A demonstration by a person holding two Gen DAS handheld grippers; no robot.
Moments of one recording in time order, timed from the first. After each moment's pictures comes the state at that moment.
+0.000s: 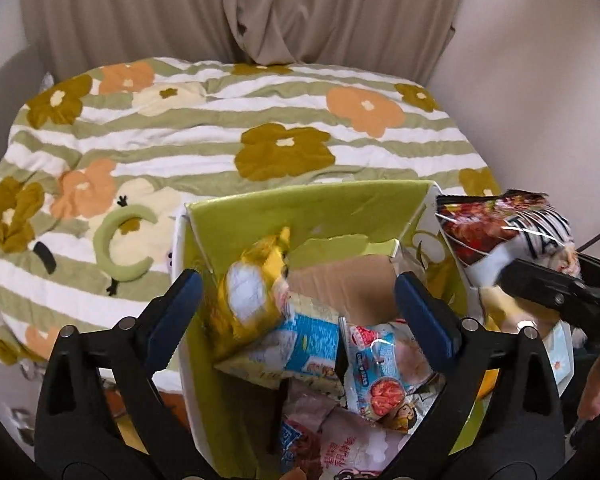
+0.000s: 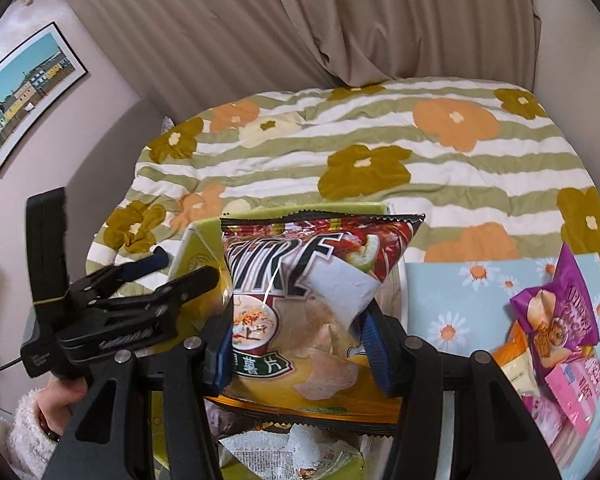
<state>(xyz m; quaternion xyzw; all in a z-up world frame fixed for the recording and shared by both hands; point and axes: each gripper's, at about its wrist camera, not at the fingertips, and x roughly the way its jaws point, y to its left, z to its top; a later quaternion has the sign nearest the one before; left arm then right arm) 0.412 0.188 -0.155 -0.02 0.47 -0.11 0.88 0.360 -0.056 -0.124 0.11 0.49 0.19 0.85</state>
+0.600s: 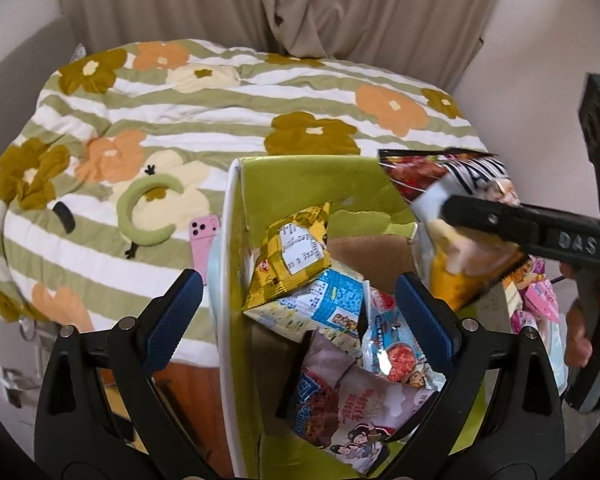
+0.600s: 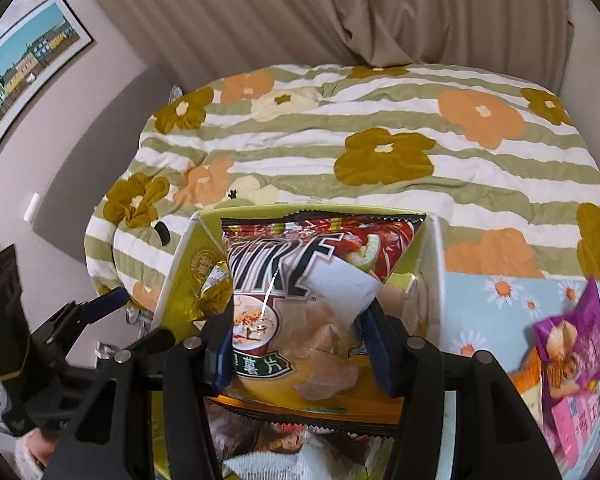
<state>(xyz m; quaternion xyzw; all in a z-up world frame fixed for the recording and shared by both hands) 0.376 0.215 -0.154 -0.05 0.48 -0.06 0.87 0.406 -0.014 -0.143 0.07 0.53 0.22 0.82</state>
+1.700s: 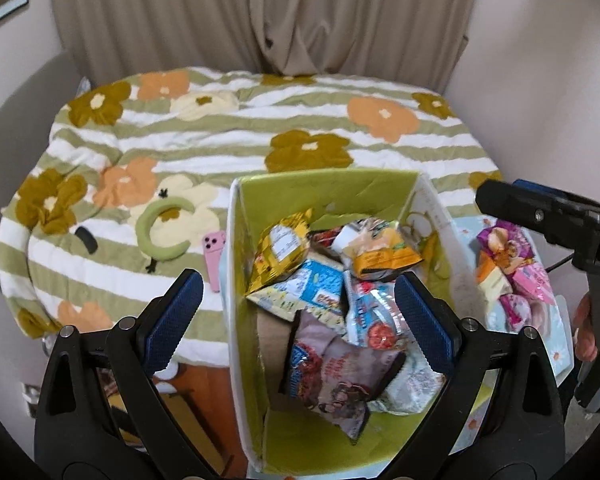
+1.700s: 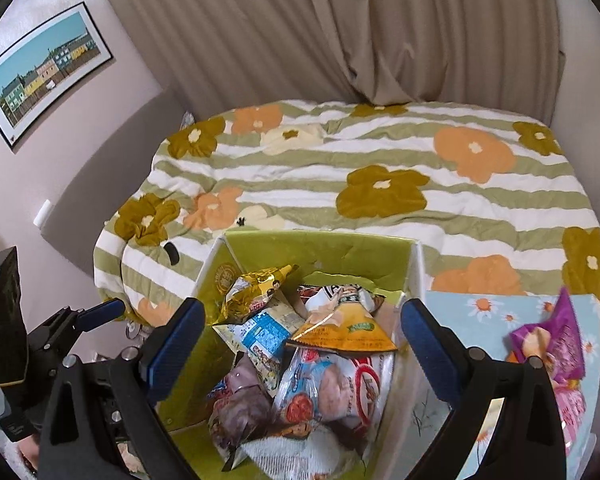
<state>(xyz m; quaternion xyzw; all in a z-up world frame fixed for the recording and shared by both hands) 0.331 0.193 -0.093 -0.01 0.45 -0.06 0.89 0.348 -0.036 -0.079 0.07 0.45 0.21 0.86</state>
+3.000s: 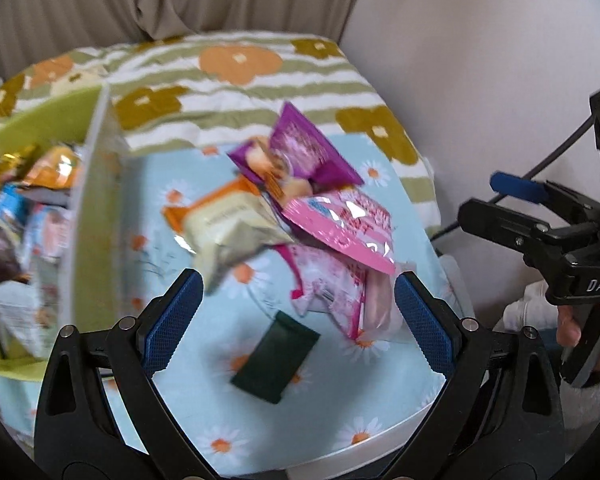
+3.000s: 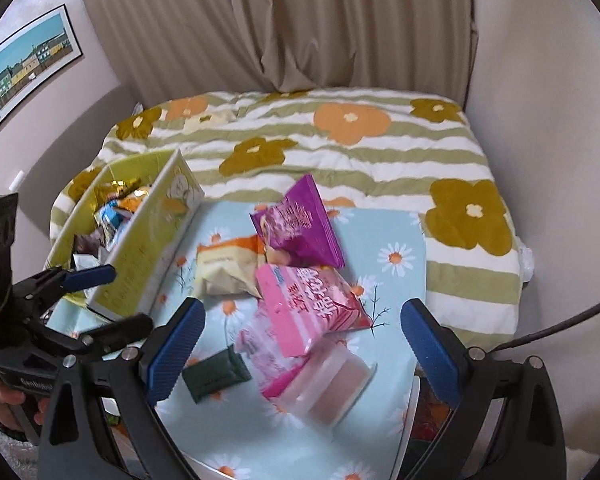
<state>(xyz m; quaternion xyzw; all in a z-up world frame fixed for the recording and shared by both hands) 0.246 -0.168 -0.181 -0.02 0.50 -0.18 0.85 0.244 -0.367 -0.148 0.02 0.47 0.17 0.87</state>
